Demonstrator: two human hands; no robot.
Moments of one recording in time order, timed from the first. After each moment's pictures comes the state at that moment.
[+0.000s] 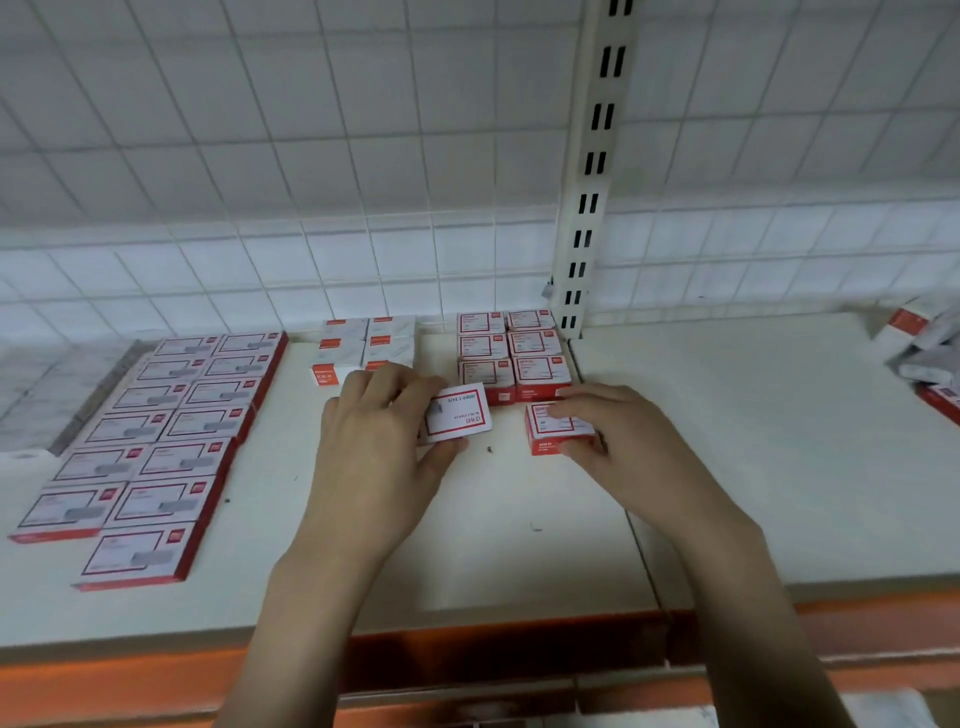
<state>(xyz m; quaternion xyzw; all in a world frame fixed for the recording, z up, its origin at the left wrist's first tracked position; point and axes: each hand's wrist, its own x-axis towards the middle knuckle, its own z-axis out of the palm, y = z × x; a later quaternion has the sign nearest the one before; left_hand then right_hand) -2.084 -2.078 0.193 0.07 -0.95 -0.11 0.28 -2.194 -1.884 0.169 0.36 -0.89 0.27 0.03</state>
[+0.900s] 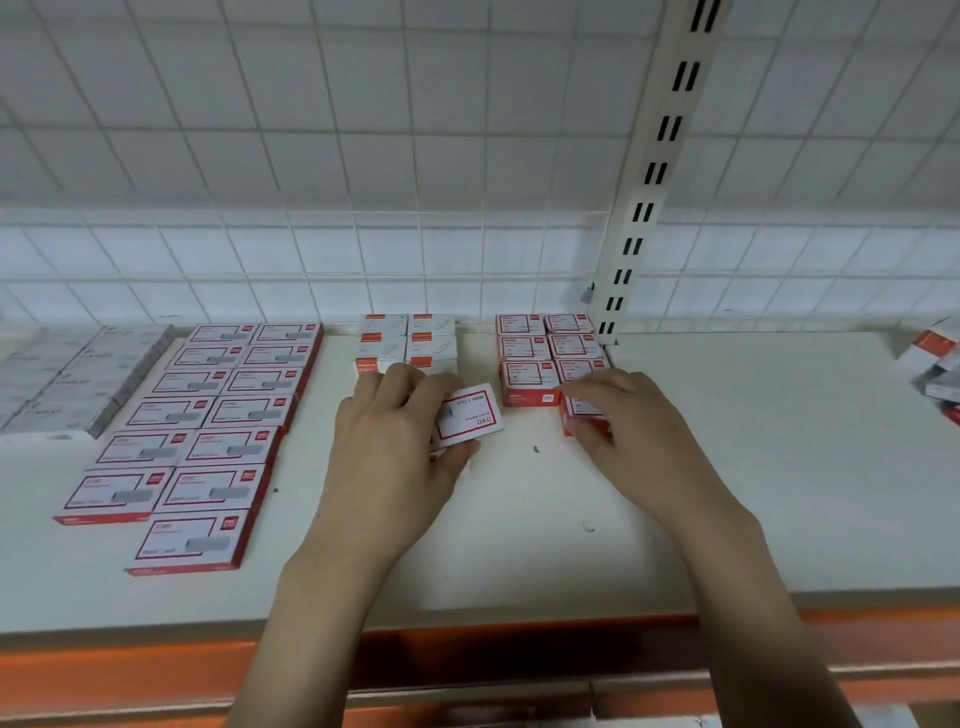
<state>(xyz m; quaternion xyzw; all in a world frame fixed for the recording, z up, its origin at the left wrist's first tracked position) -2.068 -2.112 0.188 0.06 -0.95 -0.14 0.28 -2.181 -1.925 0.177 0.33 -0.91 0.24 0.08</state>
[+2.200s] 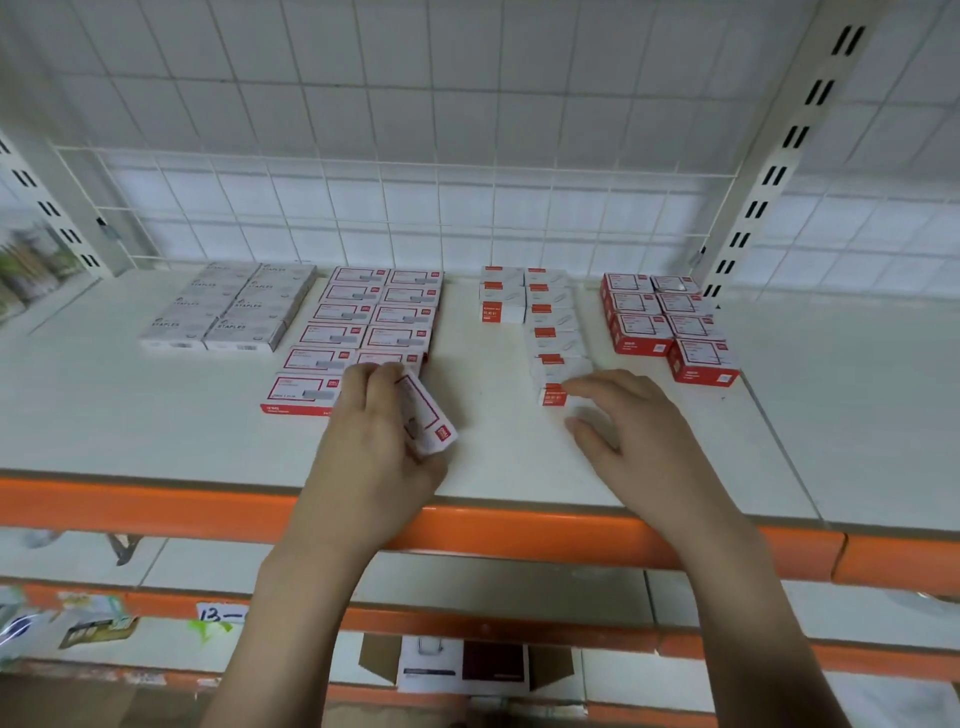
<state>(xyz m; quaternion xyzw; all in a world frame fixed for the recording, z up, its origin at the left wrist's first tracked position) -1.947 -2.183 0.177 0.17 -0.93 -0.23 0.23 -2.069 -1.990 0.181 0.38 -0.89 0.26 0.03</state>
